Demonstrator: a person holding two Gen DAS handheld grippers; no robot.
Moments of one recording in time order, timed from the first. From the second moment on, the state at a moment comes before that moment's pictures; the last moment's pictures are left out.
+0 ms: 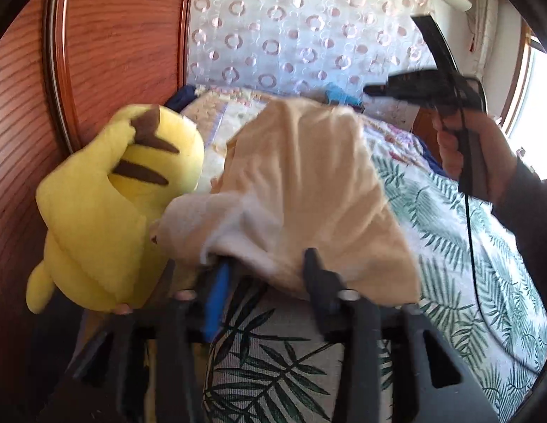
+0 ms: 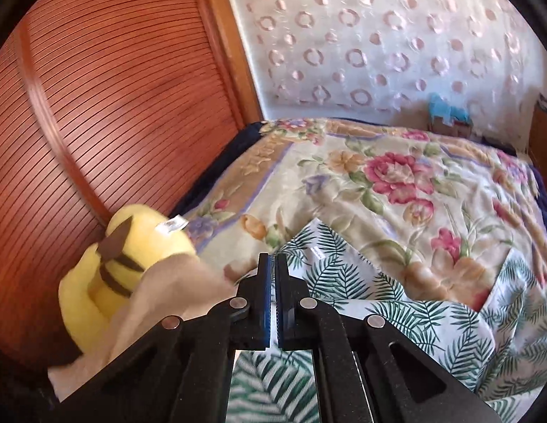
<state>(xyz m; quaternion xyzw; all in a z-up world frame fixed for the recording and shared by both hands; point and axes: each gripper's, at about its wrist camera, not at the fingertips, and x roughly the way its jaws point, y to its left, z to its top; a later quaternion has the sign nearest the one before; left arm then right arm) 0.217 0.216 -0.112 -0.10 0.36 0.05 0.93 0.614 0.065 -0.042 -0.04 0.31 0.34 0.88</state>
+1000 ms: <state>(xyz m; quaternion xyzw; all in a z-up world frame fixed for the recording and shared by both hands) 0.129 0.065 -0.006 -0.01 0.24 -0.02 0.97 0.287 -0.158 0.020 -0.06 0.23 0.30 0.93</state>
